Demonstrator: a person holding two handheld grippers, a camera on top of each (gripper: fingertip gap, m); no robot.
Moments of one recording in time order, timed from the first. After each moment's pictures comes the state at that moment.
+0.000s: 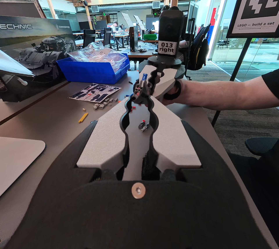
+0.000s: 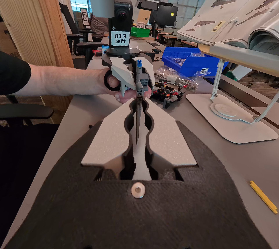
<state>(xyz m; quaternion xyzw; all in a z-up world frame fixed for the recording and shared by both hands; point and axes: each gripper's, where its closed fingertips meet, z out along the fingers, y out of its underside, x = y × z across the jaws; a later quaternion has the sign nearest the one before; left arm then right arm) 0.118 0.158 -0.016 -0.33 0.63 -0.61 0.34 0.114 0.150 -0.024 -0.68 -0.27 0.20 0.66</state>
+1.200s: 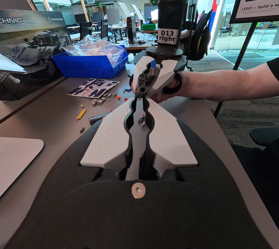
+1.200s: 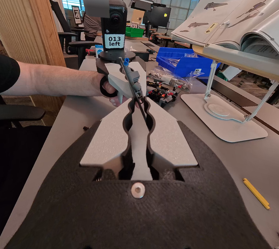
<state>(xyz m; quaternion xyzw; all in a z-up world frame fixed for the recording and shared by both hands) 0.121 0.150 -0.029 -0.32 0.66 -0.59 0.34 0.115 0.155 -0.025 -0.68 -0.26 0.17 0.67</state>
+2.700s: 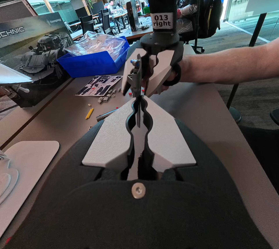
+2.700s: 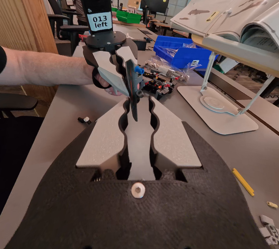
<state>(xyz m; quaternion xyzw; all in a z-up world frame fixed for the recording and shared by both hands) 0.120 0.144 -0.034 -0.30 0.70 -0.52 0.38 0.121 0.155 -0.034 -0.70 -0.27 0.15 0.65</state>
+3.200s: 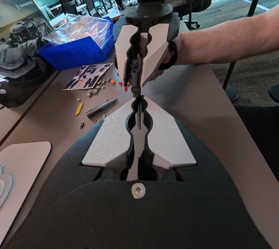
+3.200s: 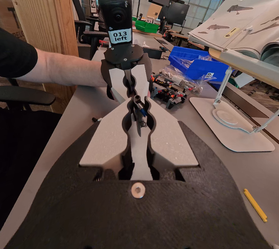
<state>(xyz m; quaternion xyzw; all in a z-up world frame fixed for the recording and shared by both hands) 0.120 0.128 -0.059 -0.28 0.75 -0.48 0.36 0.103 0.141 -0.026 -0.67 -0.32 0.18 0.65</state>
